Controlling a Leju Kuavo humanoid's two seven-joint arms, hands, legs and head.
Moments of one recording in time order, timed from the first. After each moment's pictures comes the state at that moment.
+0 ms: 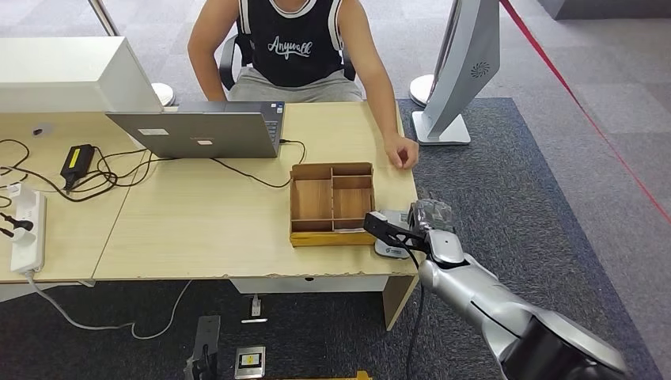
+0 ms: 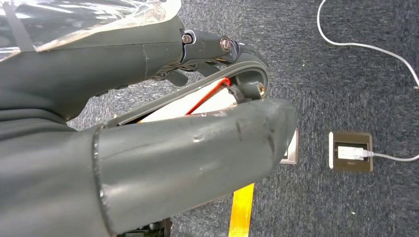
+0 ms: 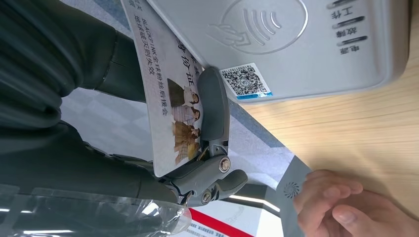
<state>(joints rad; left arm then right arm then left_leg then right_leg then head) -0.19 -0.16 -0.36 -0.46 0.01 0.66 0.05 -0.77 -0.15 1.01 -0.43 0.56 -0.35 0.47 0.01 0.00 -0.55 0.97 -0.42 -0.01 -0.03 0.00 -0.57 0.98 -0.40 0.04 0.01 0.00</state>
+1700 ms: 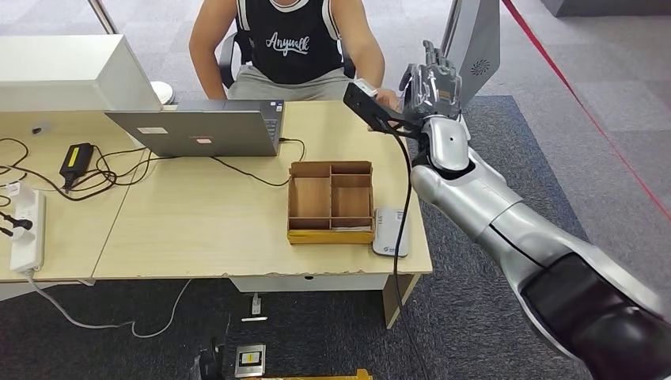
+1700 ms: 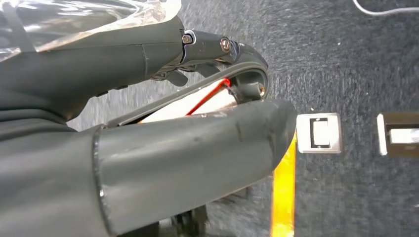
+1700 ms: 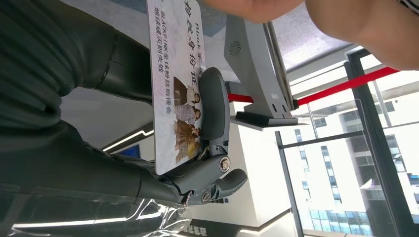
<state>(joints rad) -0.25 -0.10 -0.48 -0.44 0.01 0.57 0.29 -1.10 -0.21 0.97 -0.83 0.70 -0.41 0.67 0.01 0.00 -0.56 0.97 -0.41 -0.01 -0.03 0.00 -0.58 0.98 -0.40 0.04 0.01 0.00</state>
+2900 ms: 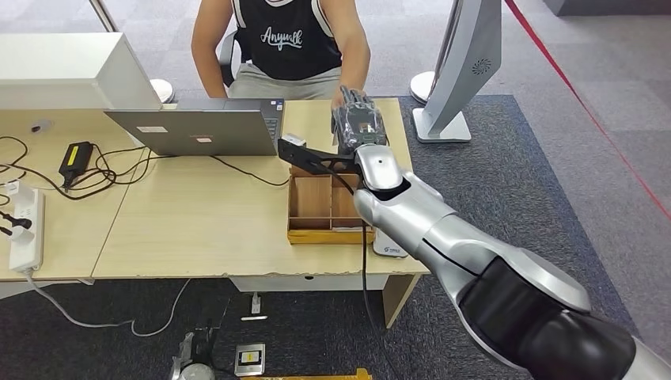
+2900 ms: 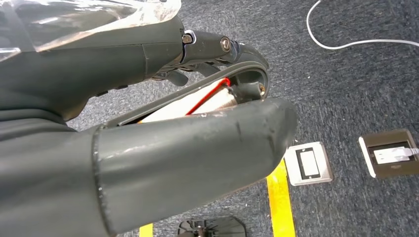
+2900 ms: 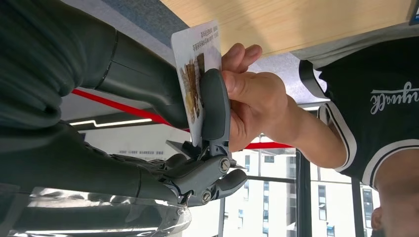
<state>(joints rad) -0.34 -0.03 -0.65 -0.42 -0.03 0.50 0.38 -1.10 0.07 1.05 -0.54 0.72 -0.31 0.51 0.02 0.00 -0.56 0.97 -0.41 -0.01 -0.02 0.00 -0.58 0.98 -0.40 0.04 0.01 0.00</state>
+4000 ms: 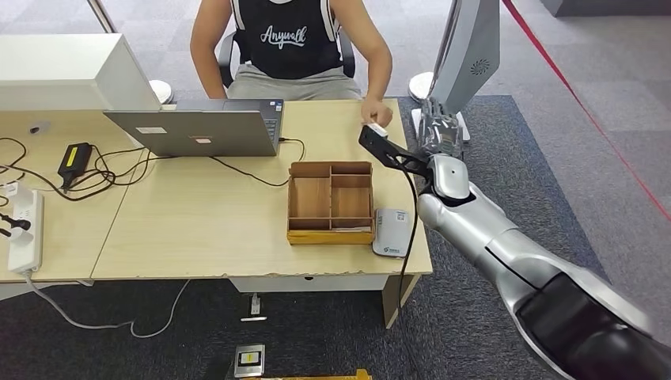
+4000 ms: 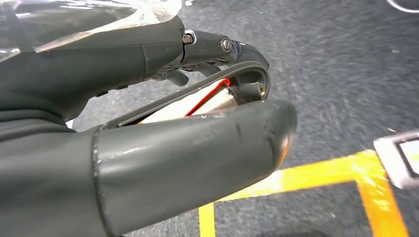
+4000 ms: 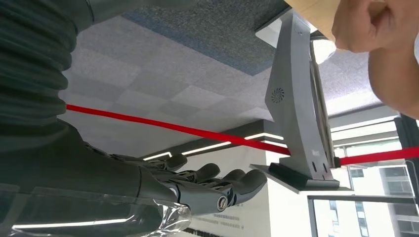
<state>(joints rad) -0.10 0.09 -0.93 -0.62 0.10 0.63 0.50 -0.98 -0.22 0.95 -0.71 0.65 -0.38 0.64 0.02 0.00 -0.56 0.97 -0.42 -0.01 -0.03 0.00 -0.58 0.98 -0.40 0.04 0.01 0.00</state>
